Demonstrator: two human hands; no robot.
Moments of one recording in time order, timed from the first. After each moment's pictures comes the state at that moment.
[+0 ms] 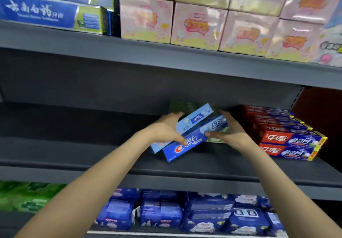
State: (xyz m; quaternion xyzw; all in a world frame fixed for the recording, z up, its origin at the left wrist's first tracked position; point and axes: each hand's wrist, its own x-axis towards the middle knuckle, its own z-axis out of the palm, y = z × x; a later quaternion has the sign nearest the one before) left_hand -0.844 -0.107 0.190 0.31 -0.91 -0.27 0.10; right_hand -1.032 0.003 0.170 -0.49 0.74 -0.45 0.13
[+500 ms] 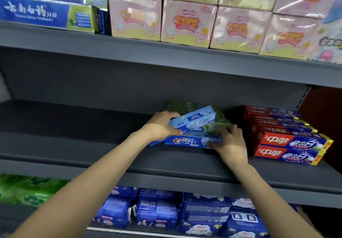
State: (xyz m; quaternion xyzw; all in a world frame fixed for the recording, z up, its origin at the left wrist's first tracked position) left_hand -0.855 -0.108 0.187 0.34 -0.88 -0.27 0.18; right_hand -1.055 0.003 0.119 -0.49 0.82 -0.28 -0.10
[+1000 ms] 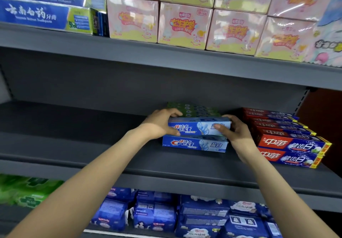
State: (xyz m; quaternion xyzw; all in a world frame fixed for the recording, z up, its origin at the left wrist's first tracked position) left_hand -0.857 -0.114 0.188 0.32 -0.89 -0.26 0.19; right_hand -1.061 0.011 0.158 -0.44 0.64 -0.60 0.19
